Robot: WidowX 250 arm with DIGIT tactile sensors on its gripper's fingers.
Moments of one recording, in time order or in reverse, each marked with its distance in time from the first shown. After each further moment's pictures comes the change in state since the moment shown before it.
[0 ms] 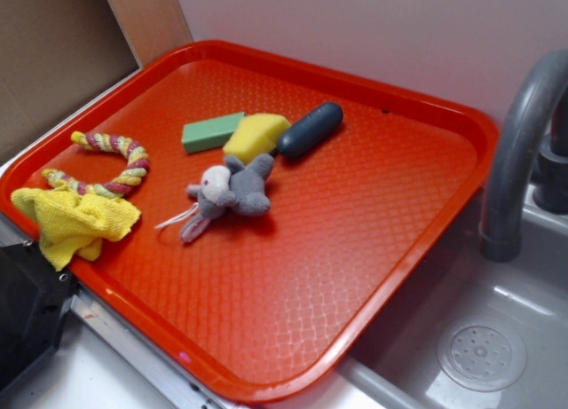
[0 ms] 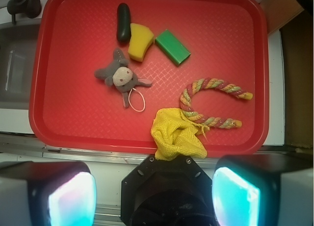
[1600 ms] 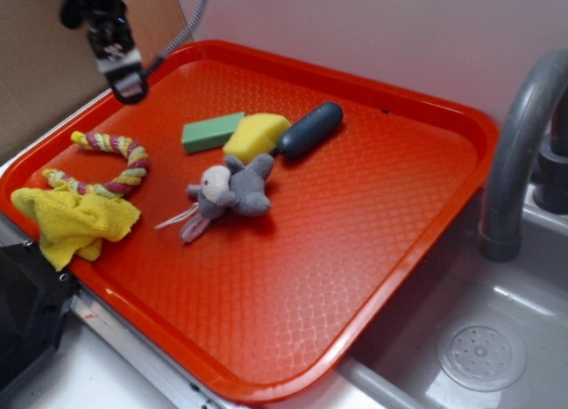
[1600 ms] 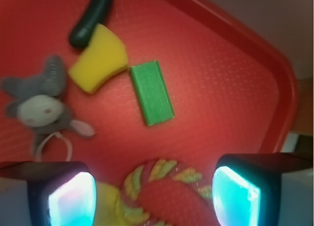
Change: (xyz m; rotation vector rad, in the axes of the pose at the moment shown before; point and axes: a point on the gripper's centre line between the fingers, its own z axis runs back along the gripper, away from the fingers) arm 0.101 0.041 -0.126 0.159 0.054 -0.432
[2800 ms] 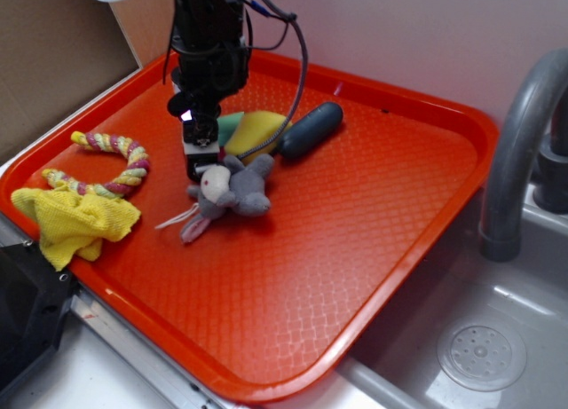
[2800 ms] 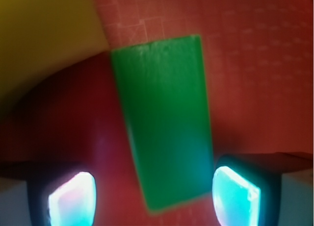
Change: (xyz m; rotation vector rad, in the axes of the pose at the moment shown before) arm 0.026 -0.003 -0.093 0.042 0.244 -0.102
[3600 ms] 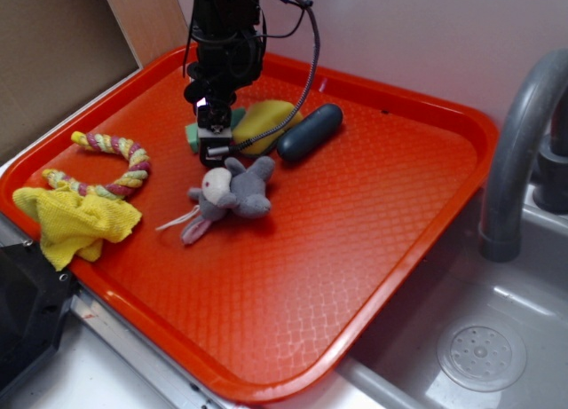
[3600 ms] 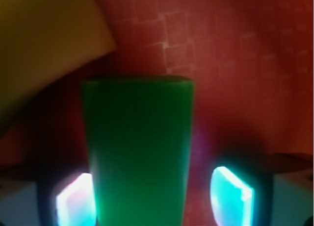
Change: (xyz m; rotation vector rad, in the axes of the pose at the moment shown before) arm 0.014 0.018 -0.011 -0.030 0.007 -0.040
